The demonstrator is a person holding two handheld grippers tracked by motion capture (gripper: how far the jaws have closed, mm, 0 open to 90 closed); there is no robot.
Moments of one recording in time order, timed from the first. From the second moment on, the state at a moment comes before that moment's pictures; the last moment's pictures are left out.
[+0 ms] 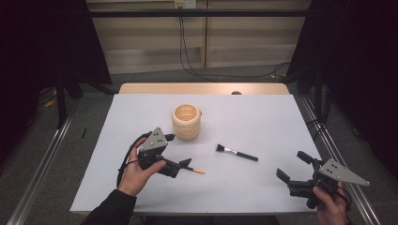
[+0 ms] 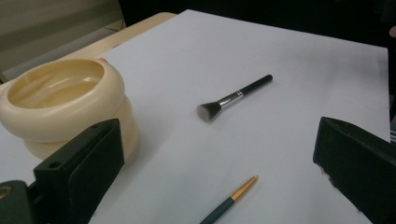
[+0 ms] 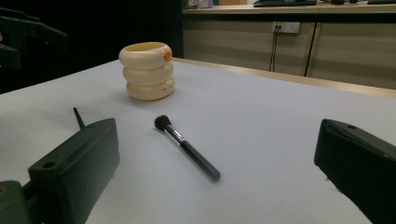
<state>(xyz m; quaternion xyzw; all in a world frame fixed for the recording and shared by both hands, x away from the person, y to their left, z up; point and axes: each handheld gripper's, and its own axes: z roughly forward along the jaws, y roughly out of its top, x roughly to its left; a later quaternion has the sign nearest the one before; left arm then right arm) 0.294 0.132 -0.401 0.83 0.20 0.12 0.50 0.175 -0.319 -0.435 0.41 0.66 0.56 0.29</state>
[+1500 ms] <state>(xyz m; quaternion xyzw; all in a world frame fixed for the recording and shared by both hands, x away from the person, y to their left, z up) 0.333 0.083 -0.451 0.96 0.07 0.01 0.27 0.176 -0.317 -0.436 0.42 0.67 0.55 0.28</state>
